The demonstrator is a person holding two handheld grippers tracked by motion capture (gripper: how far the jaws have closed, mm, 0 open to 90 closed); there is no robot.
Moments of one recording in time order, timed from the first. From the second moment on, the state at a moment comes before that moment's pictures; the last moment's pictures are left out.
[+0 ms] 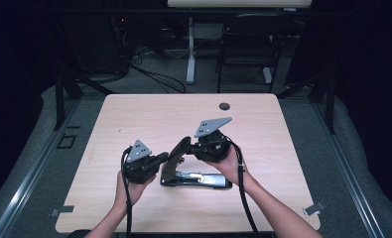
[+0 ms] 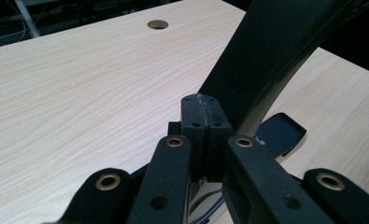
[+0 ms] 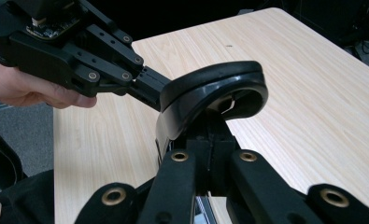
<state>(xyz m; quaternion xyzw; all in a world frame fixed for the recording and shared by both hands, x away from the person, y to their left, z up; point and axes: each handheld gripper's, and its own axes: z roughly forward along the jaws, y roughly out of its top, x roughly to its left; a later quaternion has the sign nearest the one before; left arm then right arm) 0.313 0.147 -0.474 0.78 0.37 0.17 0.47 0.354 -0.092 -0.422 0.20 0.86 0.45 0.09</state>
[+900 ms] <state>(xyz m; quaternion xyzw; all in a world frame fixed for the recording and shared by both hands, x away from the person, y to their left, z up) 0.315 0.137 -0.484 0.81 0.36 0.16 0.44 0.350 -0.118 -0.436 0.22 0.87 0.43 0.09</state>
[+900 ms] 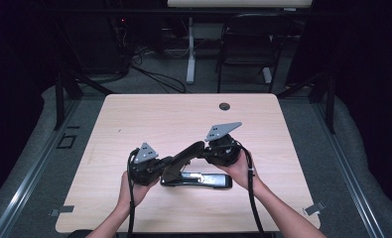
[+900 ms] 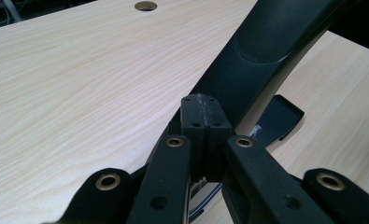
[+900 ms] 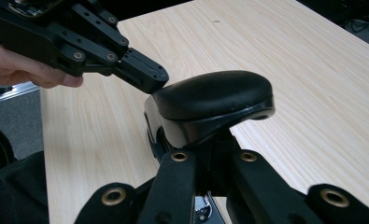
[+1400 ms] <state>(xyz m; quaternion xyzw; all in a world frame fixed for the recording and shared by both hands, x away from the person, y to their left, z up) 0.314 0.131 -0.489 0.81 0.35 0.16 0.43 0.349 -0.134 -0.444 0.24 0.87 0.42 0.09</state>
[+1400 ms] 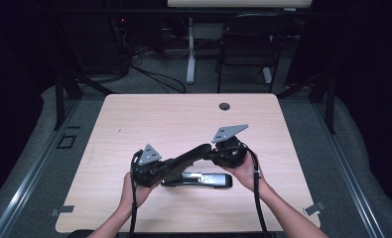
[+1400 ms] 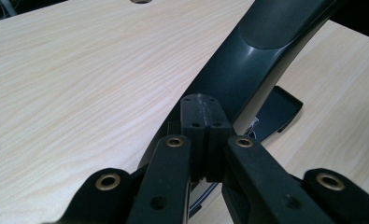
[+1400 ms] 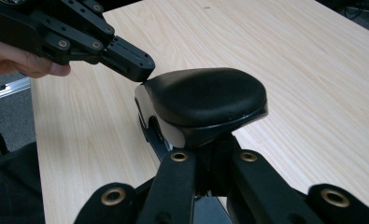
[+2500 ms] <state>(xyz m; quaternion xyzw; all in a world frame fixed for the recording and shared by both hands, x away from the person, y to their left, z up) 0.309 0.114 -0.503 0.85 0.32 0.14 0.39 0.354 -0.168 -0.484 0.28 0.89 0.36 0.09</state>
